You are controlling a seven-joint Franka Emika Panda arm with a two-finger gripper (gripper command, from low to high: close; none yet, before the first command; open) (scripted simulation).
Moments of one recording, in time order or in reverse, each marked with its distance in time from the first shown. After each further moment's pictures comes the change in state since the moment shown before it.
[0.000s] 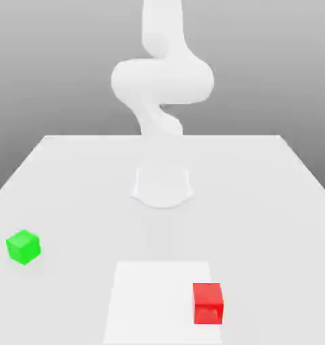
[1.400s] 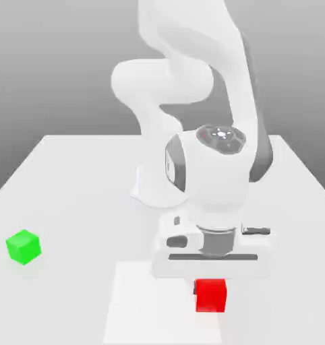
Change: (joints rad) arm 0.027 0.860 0.091 -0.258 -0.045 0.394 0.213
